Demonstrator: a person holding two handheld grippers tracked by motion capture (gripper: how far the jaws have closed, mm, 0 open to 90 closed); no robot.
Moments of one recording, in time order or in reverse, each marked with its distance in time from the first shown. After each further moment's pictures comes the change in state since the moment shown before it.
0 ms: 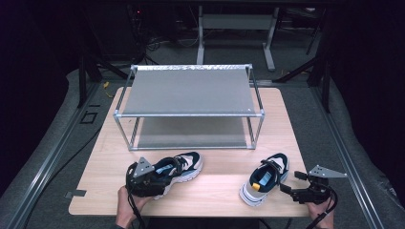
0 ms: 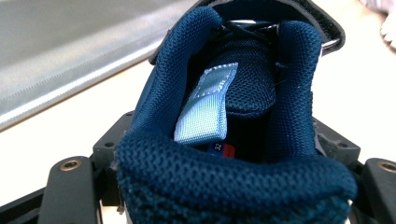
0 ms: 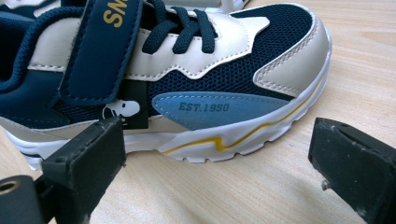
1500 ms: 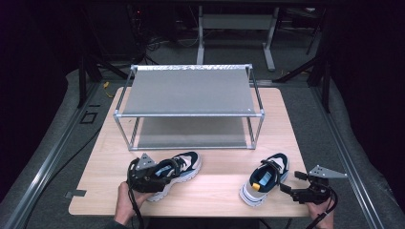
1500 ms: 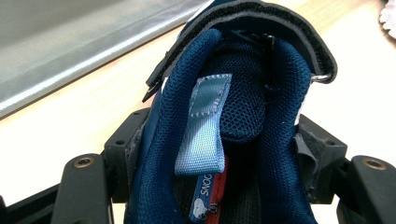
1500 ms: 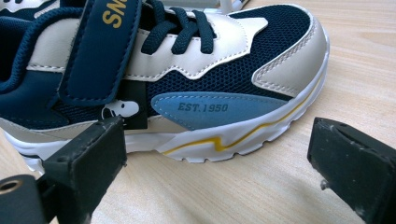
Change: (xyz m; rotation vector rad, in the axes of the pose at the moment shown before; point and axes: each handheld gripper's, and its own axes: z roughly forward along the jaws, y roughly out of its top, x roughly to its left) left arm 0.006 0.013 0.001 0.068 -0.039 -0.016; right arm 0.000 0.000 0.000 -0.003 -0.006 0.002
